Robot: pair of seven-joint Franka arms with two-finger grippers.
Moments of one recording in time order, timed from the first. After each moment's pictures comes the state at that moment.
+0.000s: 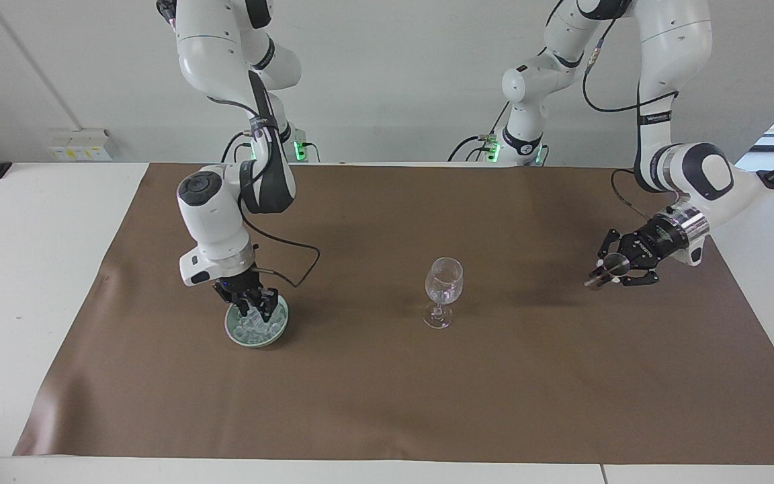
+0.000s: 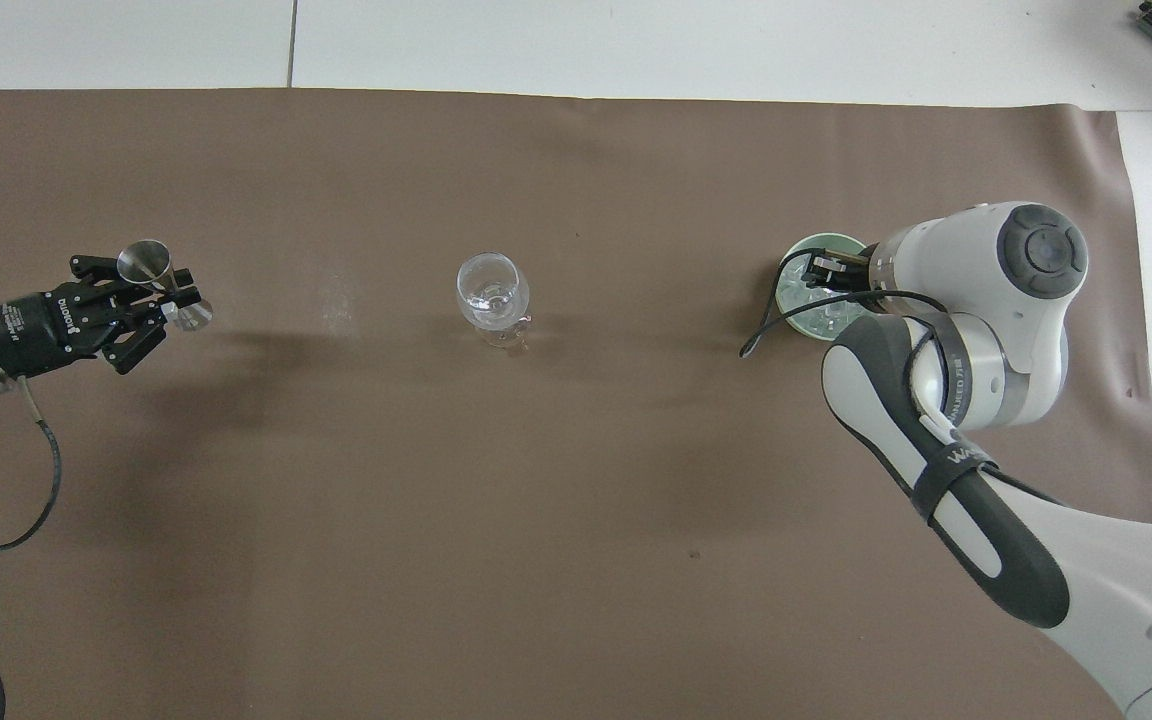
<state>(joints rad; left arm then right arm) 0.46 0.24 -0.17 -2.09 -1.37 1.92 -1.03 0.13 0.34 -0.02 -1.92 0.05 2.45 0.39</state>
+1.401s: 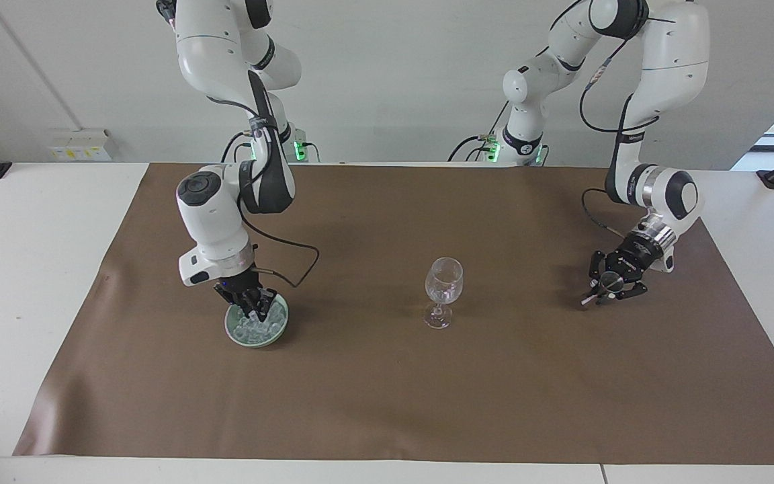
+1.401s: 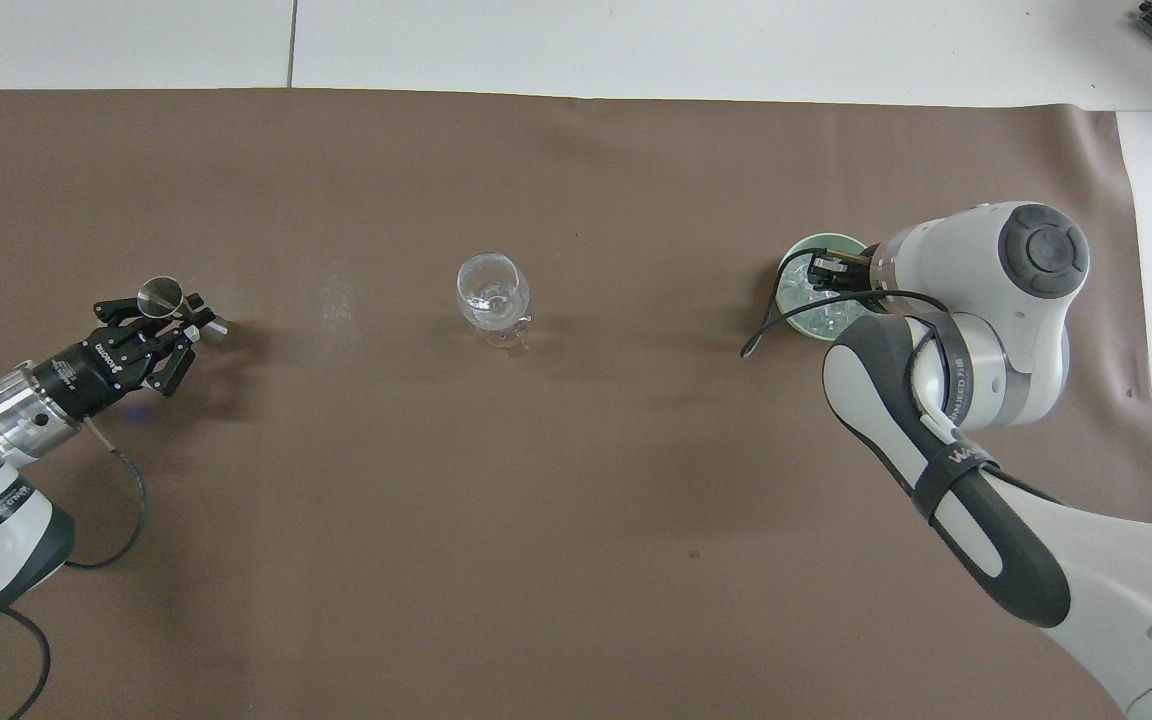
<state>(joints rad) 0.48 0.33 -0.18 -2.22 -1.69 2.02 -0.65 0.13 0.34 -0.03 -1.92 0.05 2.45 0.39</state>
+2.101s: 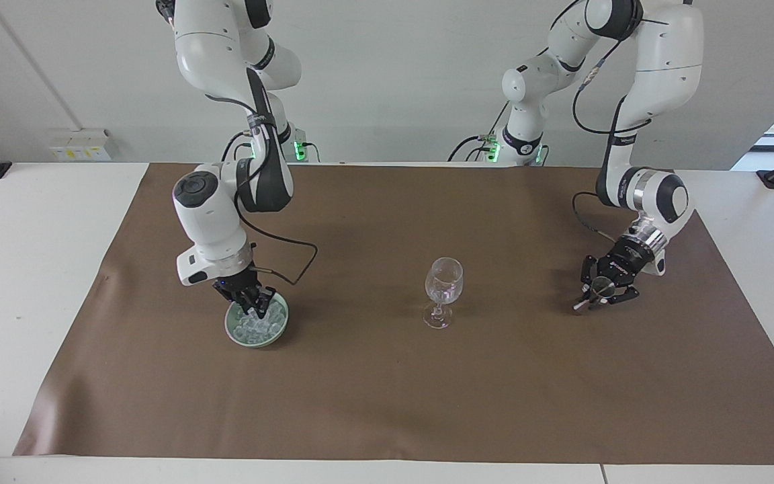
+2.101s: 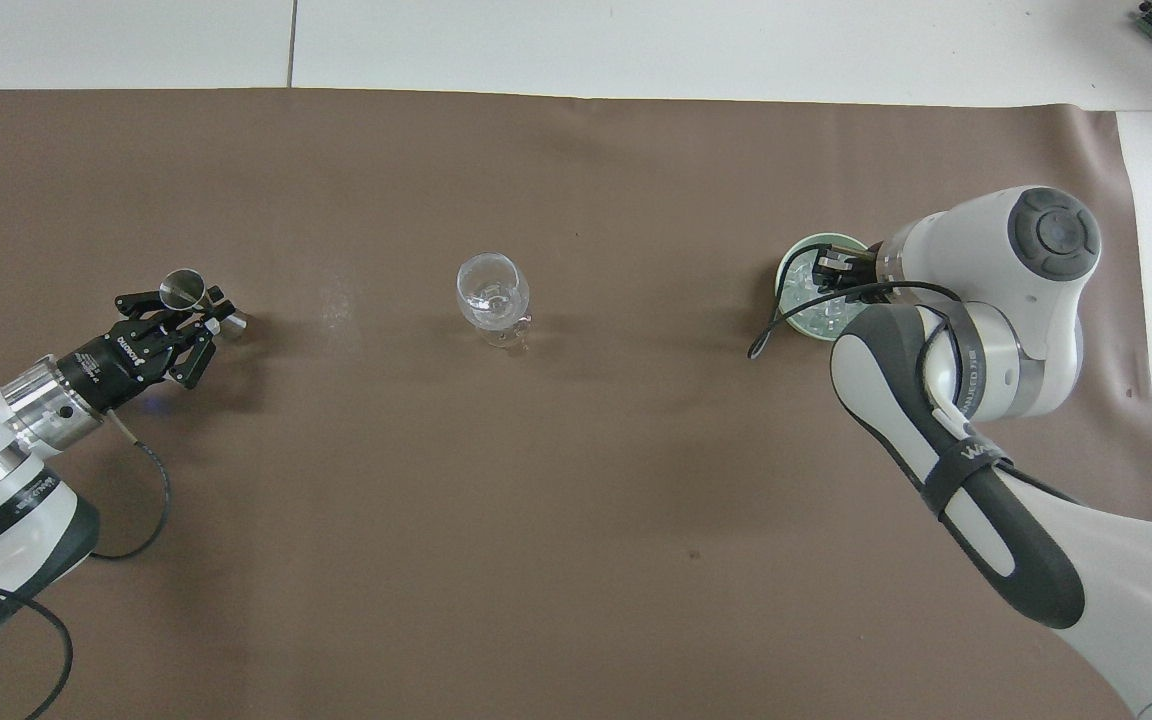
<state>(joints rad) 0.44 0.34 -0.19 -2.22 -1.74 2.05 -0.64 0.12 0.33 -0.03 -1.87 0.05 2.34 0.39</state>
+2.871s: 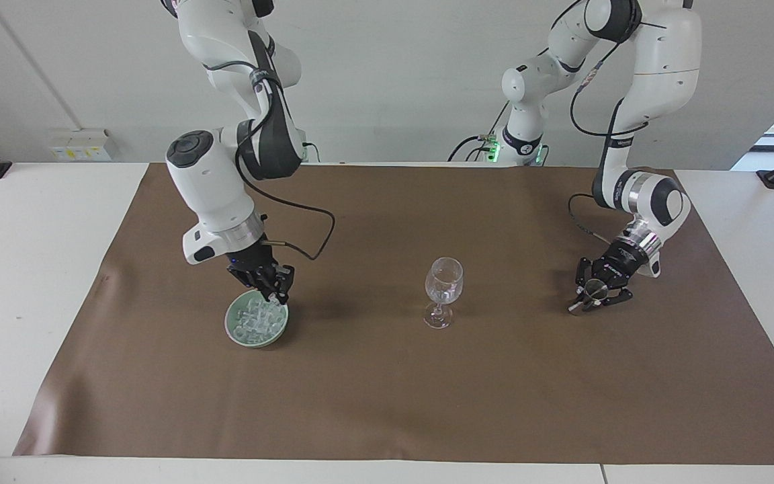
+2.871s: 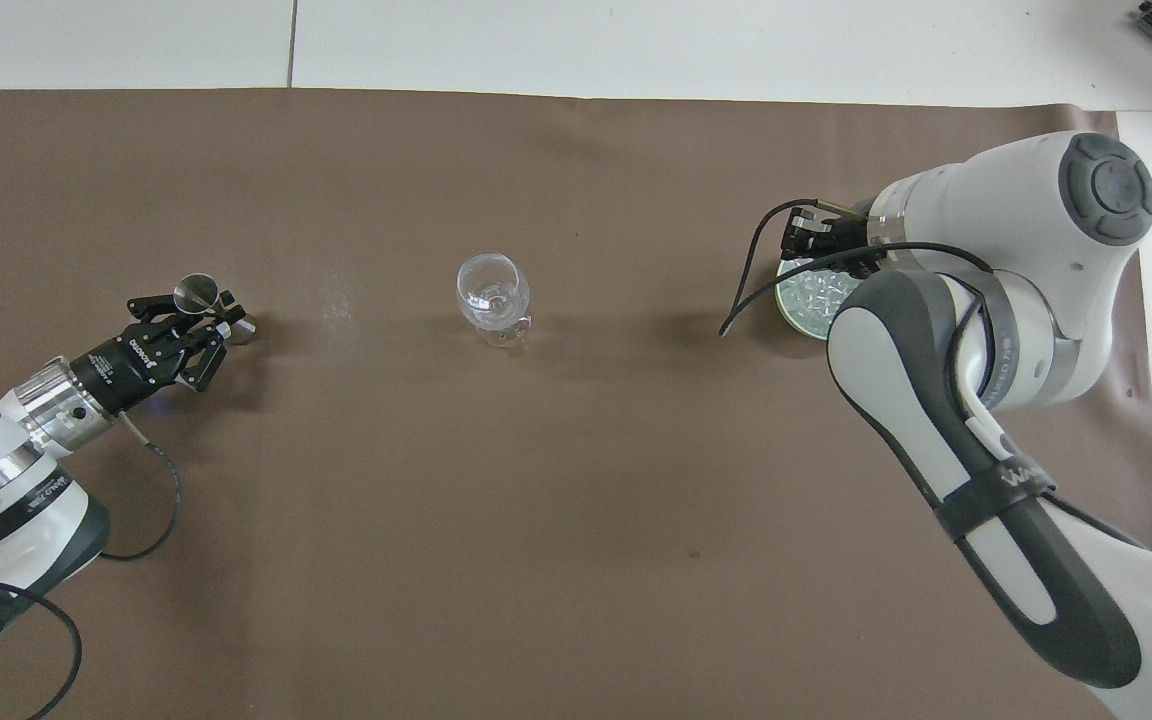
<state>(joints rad) 0.42 0.35 -0.19 -2.22 -1.74 2.08 -0.62 0.16 0.27 0.04 -1.75 0.18 2.23 0.40</state>
